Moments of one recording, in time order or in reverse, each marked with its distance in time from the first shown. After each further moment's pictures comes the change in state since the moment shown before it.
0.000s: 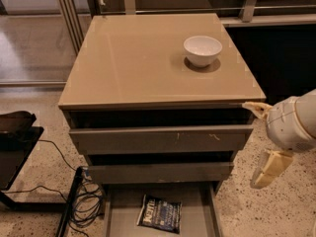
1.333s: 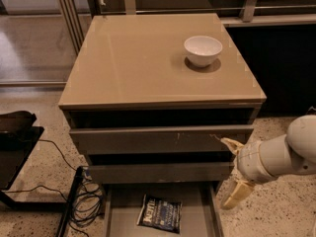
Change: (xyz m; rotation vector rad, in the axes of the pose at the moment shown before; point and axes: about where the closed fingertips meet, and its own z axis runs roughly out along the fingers) arm 0.035 0.035 0.141 -0.064 -0.144 0.102
